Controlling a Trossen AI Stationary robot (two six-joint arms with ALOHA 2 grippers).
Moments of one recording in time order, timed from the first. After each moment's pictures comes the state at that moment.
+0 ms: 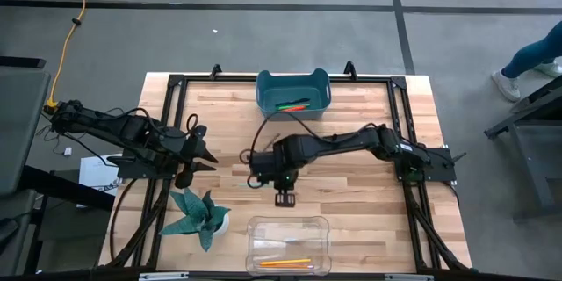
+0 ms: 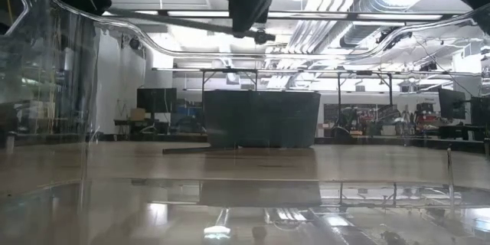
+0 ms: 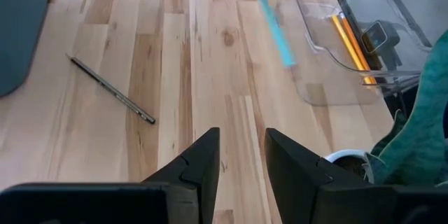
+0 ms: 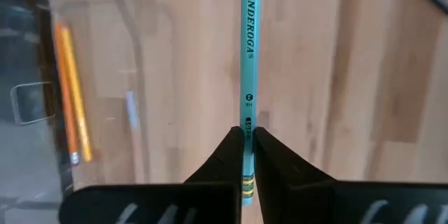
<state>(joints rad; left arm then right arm) -0.15 0.68 0.69 -0.71 -0.04 -0.21 0.18 2.30 2.34 -1.39 -0.17 0.18</state>
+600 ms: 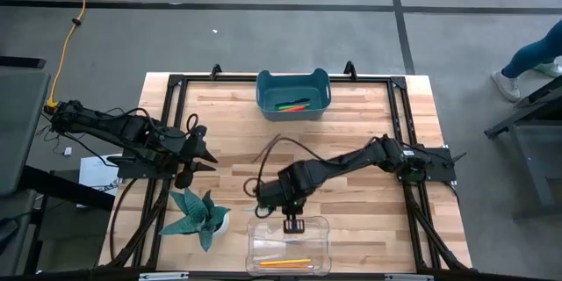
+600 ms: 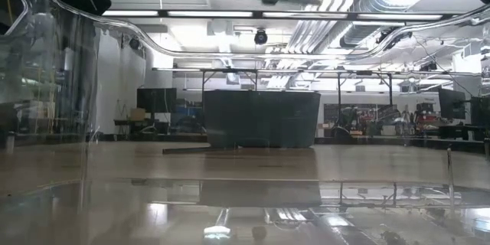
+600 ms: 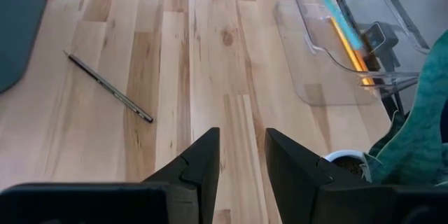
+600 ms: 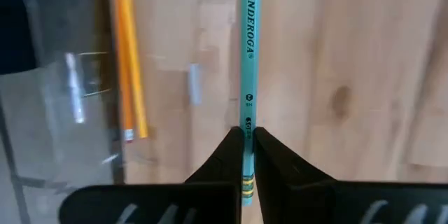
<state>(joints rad) -0.15 0.68 0.69 -0.71 -0.03 -0.22 0.34 2.30 2.34 -1.41 -0.19 0.32</state>
